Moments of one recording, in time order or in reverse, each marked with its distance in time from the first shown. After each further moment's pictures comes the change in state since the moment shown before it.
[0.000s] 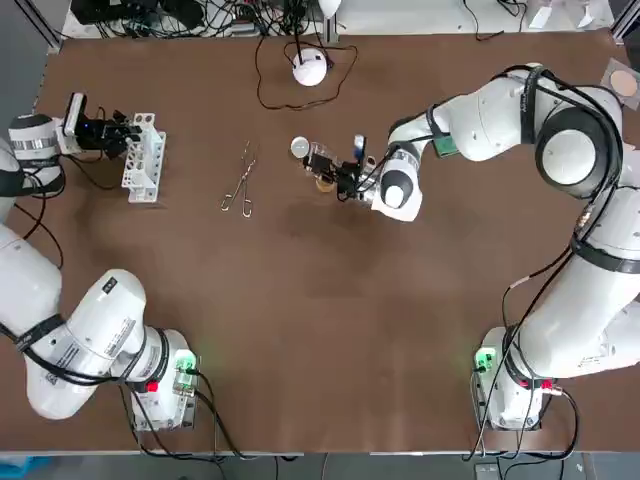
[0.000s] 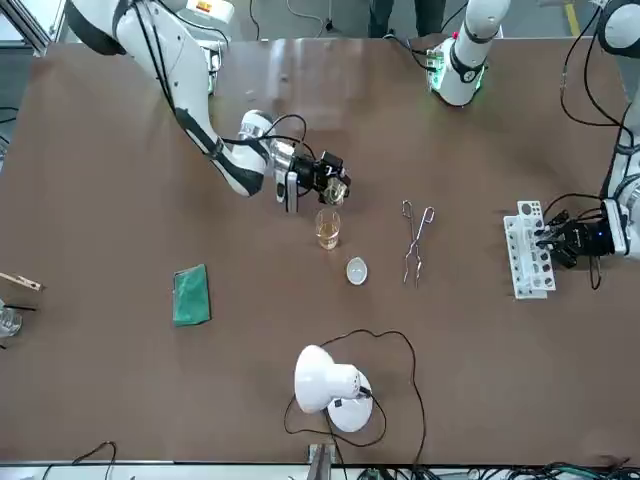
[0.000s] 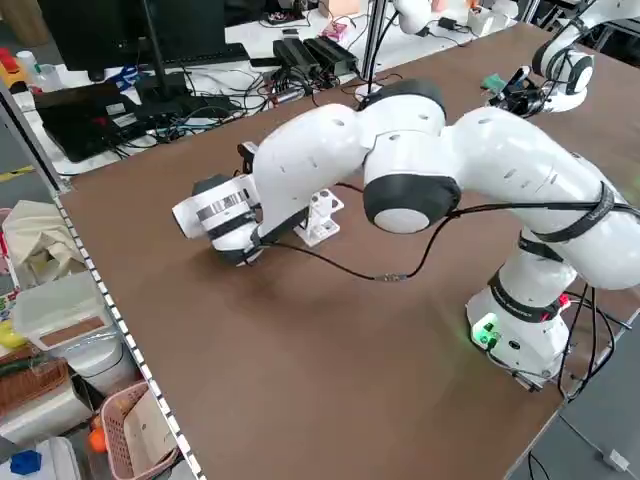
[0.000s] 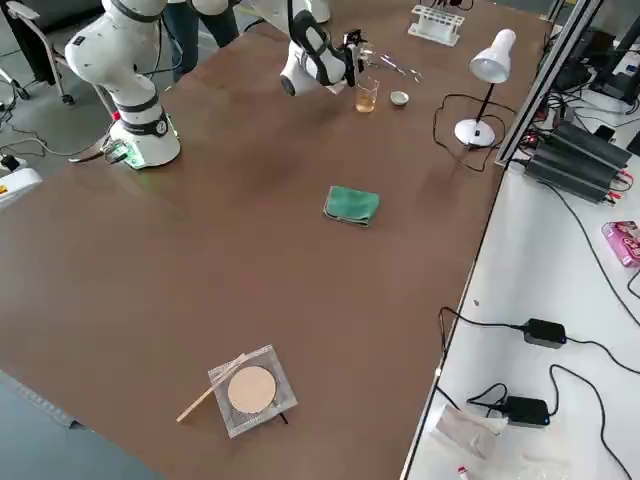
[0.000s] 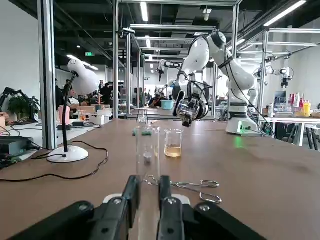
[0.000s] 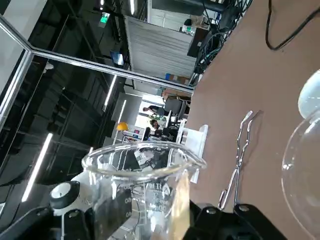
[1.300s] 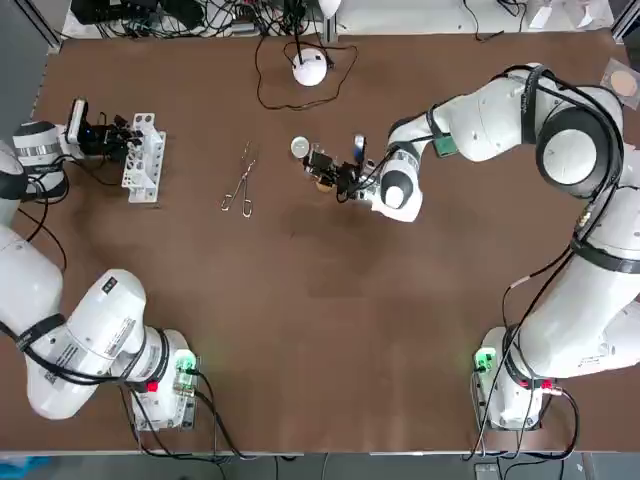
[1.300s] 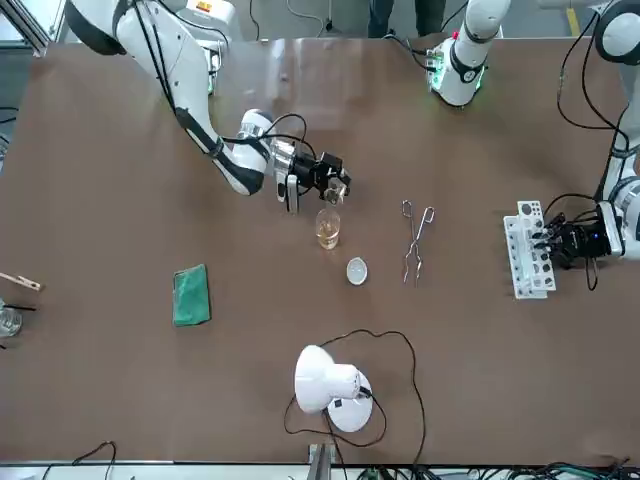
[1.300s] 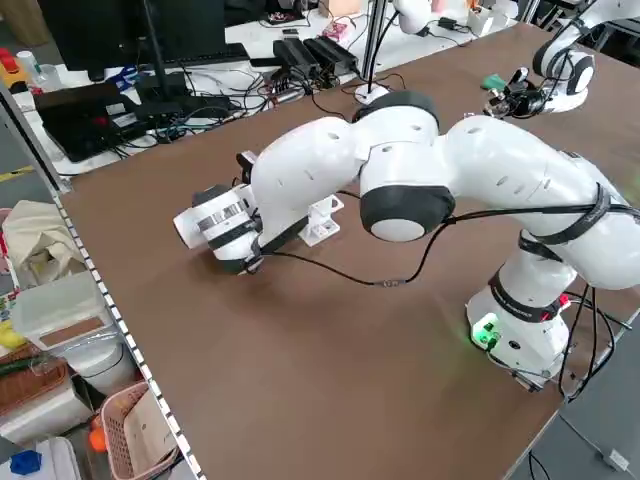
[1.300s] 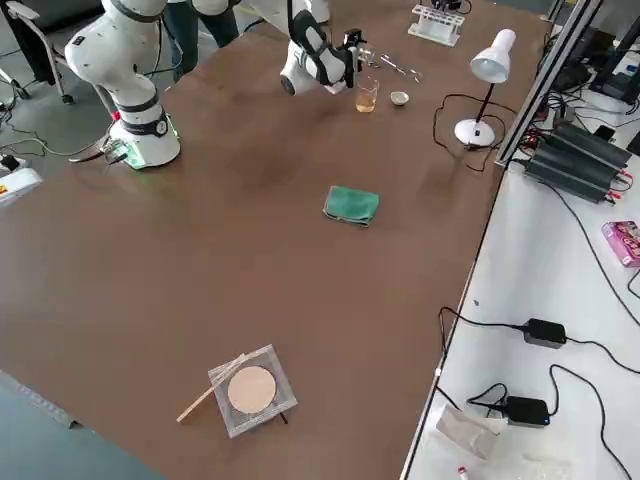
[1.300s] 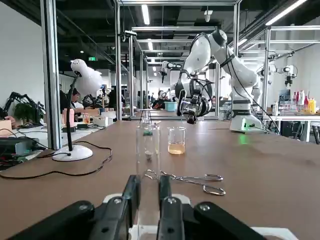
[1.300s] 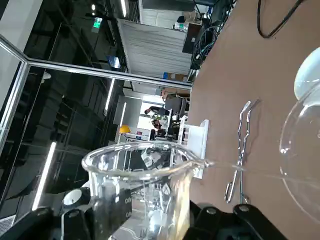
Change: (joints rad) left arm 0.003 0.042 0.006 0.027 0.003 0.001 0.046; right arm -0.005 0.000 0.007 -0.002 0.000 0.002 0.086
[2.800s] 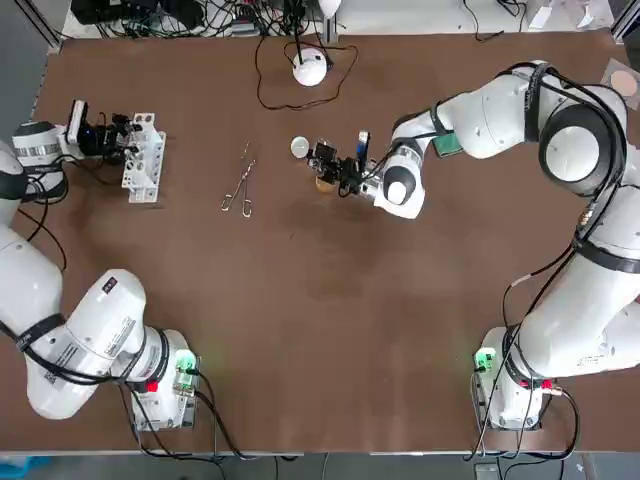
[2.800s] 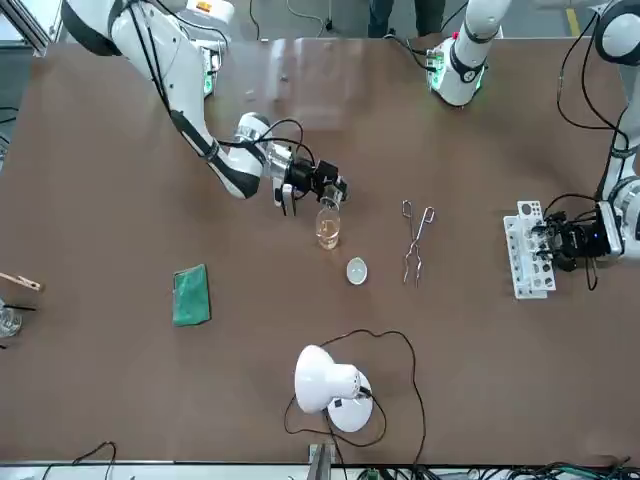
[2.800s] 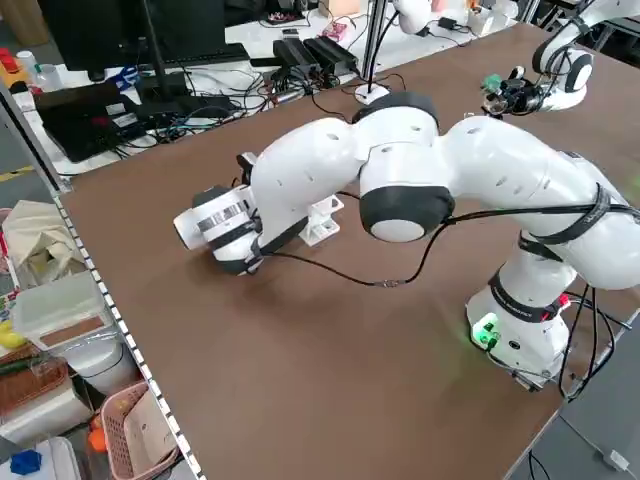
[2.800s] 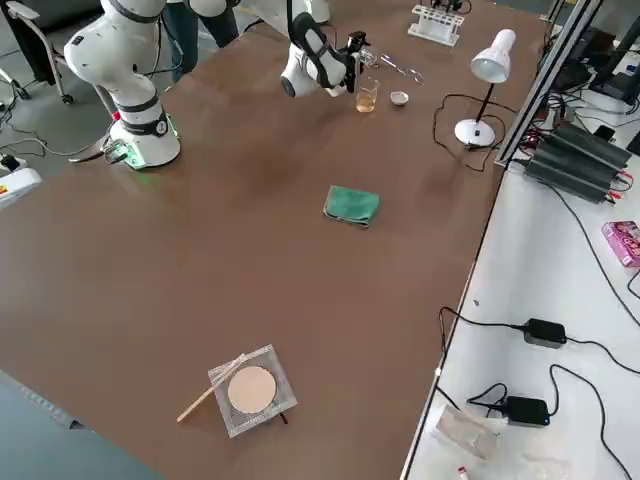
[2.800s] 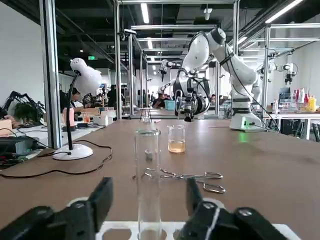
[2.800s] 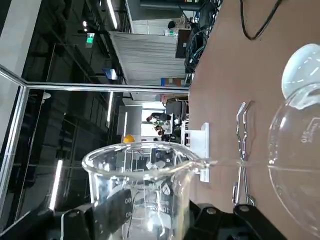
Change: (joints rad) left arm 0.000 -0.005 0.003 0.006 0.001 0.000 -0.003; right arm -0.027 0.000 0.004 0.000 0.000 0.000 0.124
